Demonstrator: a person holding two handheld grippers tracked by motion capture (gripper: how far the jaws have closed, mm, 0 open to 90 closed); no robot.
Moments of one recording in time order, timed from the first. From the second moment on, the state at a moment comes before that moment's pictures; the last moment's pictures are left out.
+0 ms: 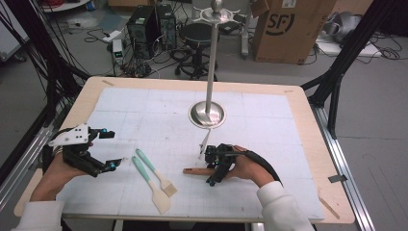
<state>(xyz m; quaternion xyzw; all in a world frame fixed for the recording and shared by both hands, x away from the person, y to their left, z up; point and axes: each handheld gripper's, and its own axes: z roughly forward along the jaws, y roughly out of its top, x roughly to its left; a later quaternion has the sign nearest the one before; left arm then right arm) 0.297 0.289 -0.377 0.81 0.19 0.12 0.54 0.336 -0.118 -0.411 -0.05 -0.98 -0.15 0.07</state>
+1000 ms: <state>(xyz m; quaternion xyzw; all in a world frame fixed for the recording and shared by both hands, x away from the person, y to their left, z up) 0.297 0.289 -0.377 0.81 0.19 0.12 0.54 0.336 -0.112 -0.401 -0.05 -0.99 -0.14 0.03</state>
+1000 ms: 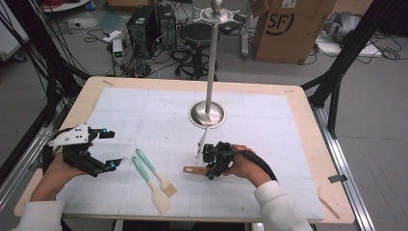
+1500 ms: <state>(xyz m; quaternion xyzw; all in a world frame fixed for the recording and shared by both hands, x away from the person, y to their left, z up) 0.298 0.289 -0.379 0.81 0.19 0.12 0.54 0.353 -0.160 -0.335 -0.09 -0.95 -0.29 -0.01</state>
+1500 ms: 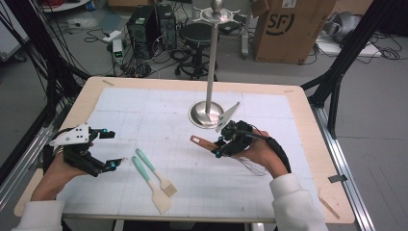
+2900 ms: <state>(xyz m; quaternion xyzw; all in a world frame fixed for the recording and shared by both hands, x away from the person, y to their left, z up) 0.302 0.288 -0.385 0.81 0.20 0.11 0.53 0.391 -0.234 -0.217 -0.16 -0.87 -0.46 -0.08</state>
